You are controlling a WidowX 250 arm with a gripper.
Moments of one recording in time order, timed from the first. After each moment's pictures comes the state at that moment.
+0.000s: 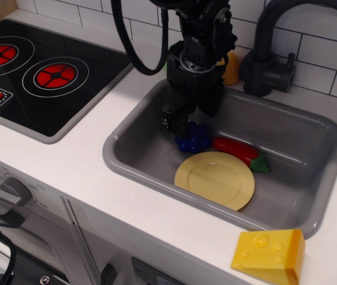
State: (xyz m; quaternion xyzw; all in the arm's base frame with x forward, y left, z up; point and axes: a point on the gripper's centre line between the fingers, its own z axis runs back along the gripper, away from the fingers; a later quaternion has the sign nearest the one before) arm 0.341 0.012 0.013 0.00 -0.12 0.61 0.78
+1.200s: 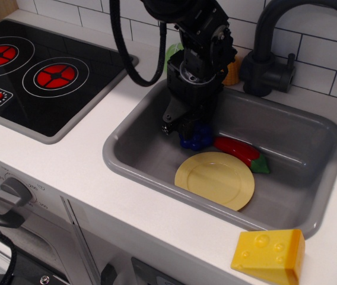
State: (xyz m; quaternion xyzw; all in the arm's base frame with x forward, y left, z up) arm 0.337 0.007 0.000 0.00 -0.14 0.59 0.79
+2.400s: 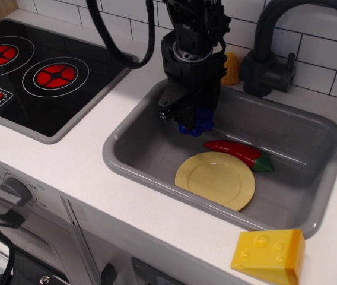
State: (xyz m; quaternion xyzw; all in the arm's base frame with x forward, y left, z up) arm 0.325 -0.003 0.035 -0.04 -0.10 0.59 0.80
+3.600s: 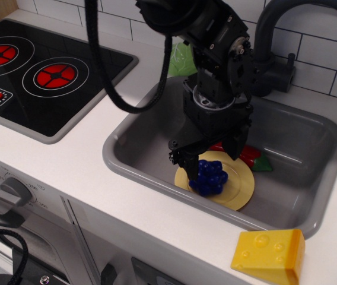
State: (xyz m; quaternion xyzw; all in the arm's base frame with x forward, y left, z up) arm 0.282 -0.040 0.018 -0.01 -0.07 0.50 0.86
